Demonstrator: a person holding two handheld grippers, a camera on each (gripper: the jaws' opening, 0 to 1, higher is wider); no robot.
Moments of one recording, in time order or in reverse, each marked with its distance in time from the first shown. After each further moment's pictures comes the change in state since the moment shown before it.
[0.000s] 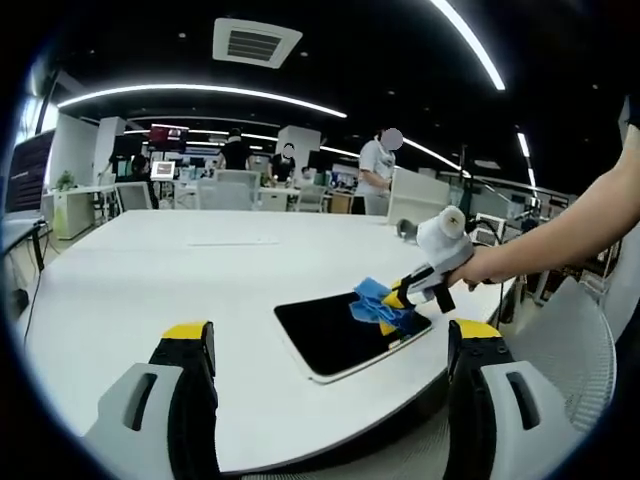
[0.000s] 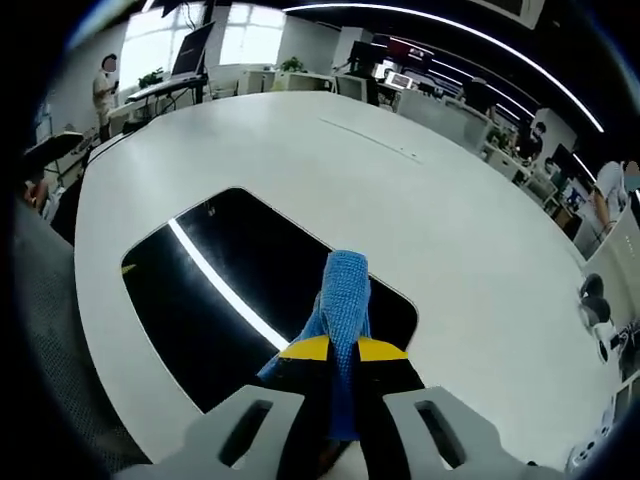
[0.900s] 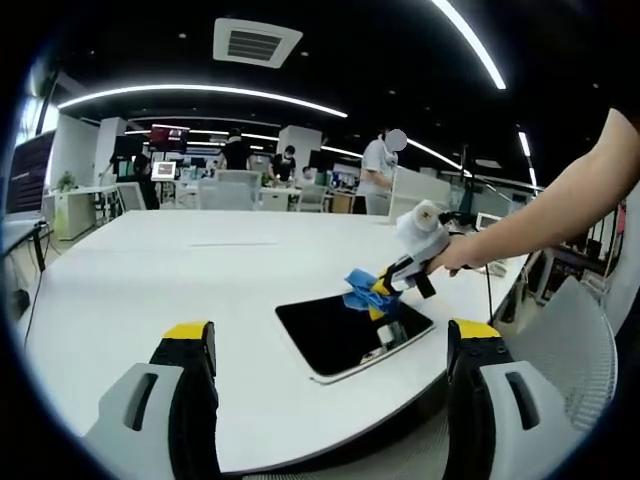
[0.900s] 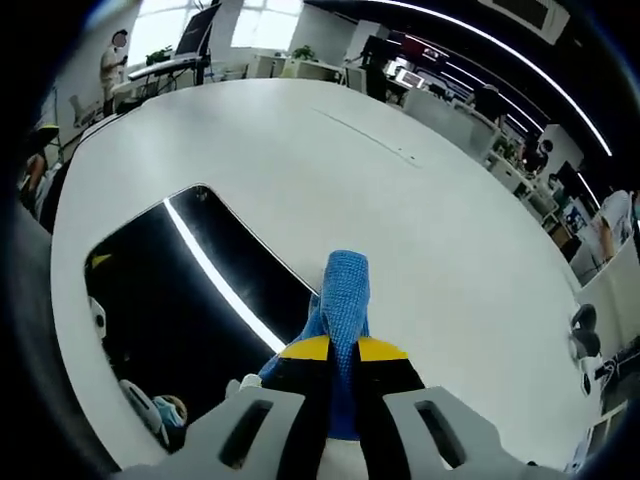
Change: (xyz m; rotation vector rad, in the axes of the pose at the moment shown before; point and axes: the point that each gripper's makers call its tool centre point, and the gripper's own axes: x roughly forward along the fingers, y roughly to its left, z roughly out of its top) left arm 0.000 -0.001 0.001 0.003 0.001 0.005; right arm 0.026 -0.032 0.017 -0.097 0.035 -0.021
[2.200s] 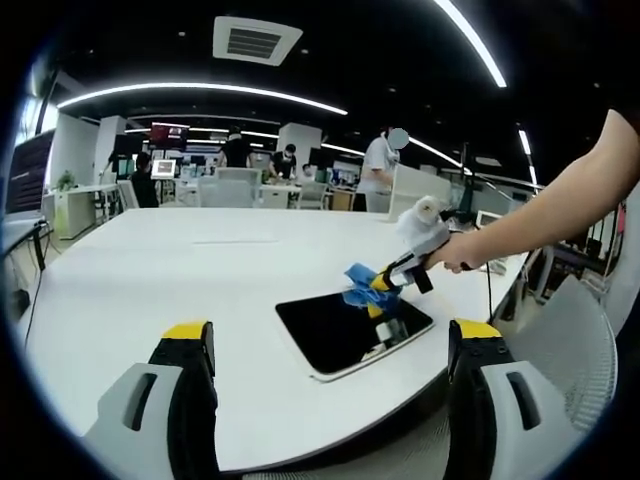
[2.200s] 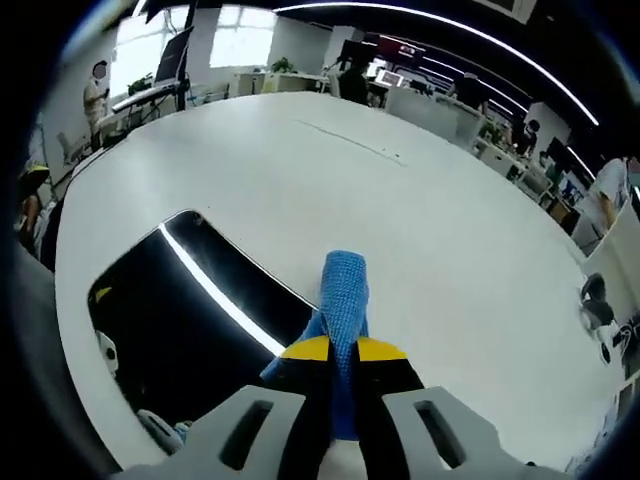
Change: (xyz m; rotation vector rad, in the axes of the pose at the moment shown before) left arm 0.002 0.000 -0.002 0.000 0.013 0.000; right arm -0.002 -0.009 0.002 0.143 -0.037 0.003
